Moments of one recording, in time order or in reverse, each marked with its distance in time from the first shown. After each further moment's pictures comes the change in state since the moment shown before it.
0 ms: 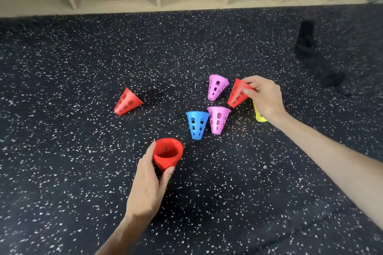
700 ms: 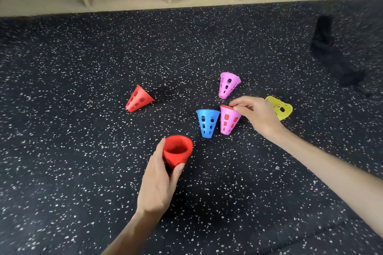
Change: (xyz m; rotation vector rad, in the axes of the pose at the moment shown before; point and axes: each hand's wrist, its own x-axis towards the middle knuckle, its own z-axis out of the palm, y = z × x) left_hand 0.001 0.009 -0.003 0.068 -0.011 -0.072; right_hand -0.035 -0.001 0.036 -0.009 -0.270 -0.112
